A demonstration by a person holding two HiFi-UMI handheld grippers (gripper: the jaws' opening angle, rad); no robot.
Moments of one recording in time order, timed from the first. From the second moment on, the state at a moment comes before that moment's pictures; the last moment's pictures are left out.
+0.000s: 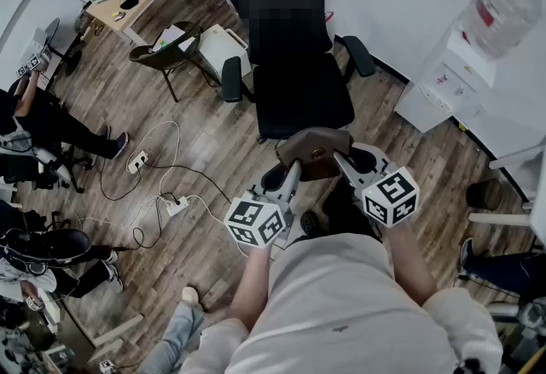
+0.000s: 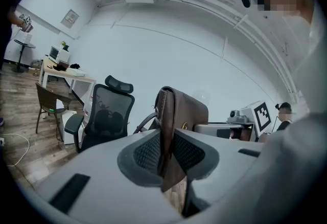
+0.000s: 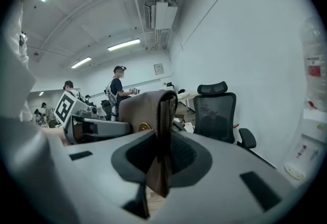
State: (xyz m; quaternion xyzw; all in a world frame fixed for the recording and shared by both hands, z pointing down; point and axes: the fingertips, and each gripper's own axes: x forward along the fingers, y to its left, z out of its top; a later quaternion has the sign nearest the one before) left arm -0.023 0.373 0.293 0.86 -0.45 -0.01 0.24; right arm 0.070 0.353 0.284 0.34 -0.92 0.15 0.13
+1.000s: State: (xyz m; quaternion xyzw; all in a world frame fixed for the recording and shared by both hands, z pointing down) left arm -0.010 0.399 0.299 0.87 -0.45 0.03 0.21; right arm 0.082 0.381 0.297 0.36 -0.91 0.18 0.13
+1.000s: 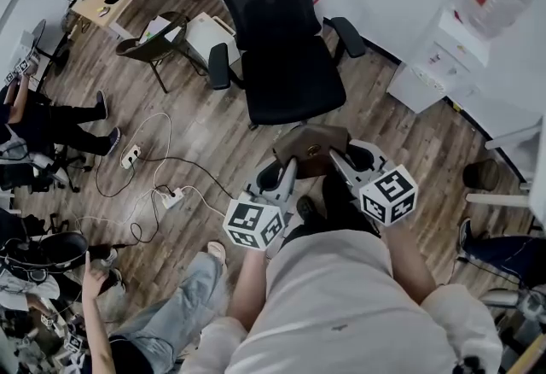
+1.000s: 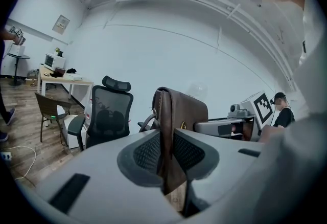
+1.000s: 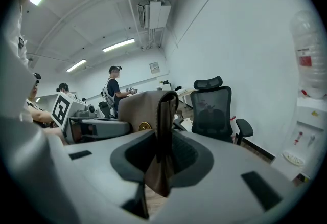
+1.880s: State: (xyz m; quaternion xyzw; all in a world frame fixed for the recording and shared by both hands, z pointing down) left arm -0.005 0.310 0.304 0.85 -0.46 0.05 0.23; right arm 0.085 0.286 0.303 0.33 -0.91 0.20 0.15
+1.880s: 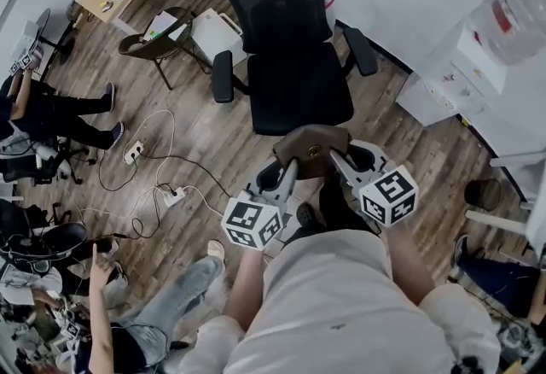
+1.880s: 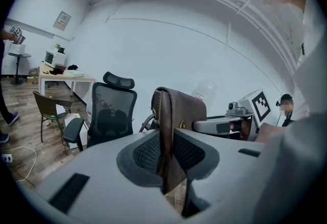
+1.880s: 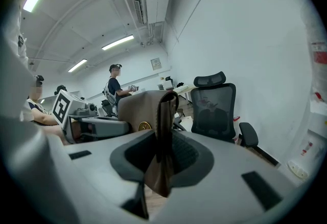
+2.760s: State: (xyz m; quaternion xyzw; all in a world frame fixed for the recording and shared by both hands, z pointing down) left arm 0.046 0.182 0.297 0.83 -0.51 0.05 0.23; right arm 0.132 0.148 0.296 0.27 -0.93 0.18 0.15
